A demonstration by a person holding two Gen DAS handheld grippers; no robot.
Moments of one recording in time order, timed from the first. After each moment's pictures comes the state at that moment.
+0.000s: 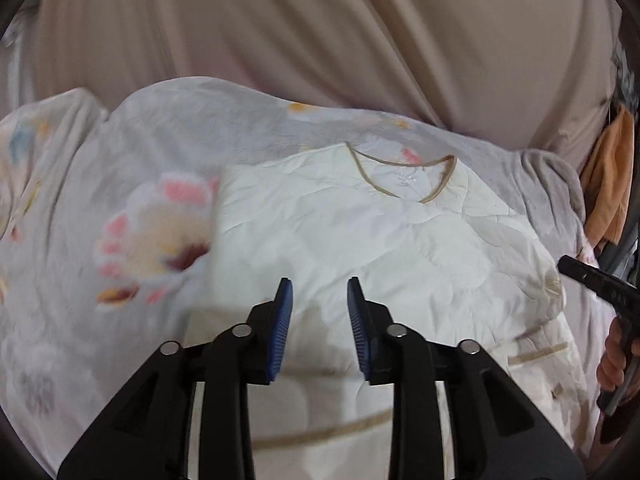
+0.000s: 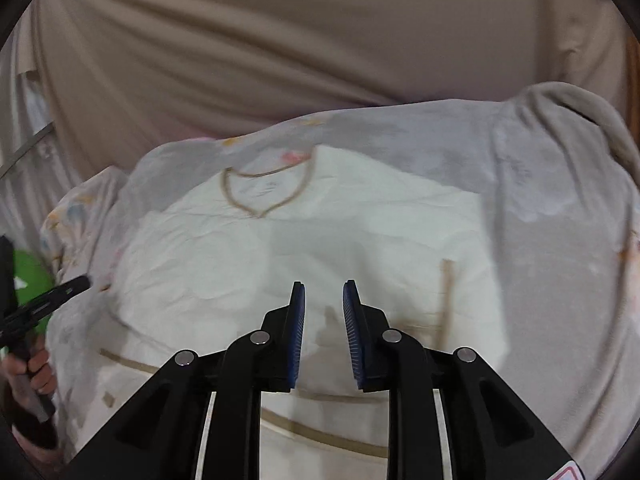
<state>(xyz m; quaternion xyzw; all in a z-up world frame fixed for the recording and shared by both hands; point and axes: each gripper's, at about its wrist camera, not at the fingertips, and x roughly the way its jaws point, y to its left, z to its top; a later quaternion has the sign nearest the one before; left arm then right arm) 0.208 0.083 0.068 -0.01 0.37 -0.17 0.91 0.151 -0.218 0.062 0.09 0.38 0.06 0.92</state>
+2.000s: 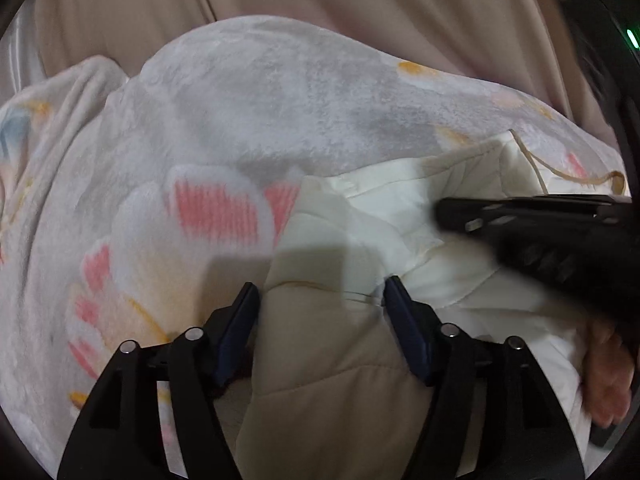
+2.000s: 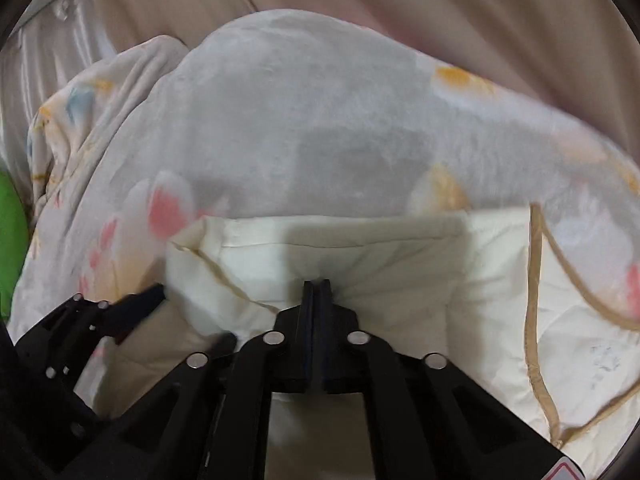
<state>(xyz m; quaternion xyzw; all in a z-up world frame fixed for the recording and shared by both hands) 0.363 0.110 -0.013 0.00 0.42 -0.04 0.91 0.424 -0.031 -0.015 -0.02 0.47 0.17 0.87</state>
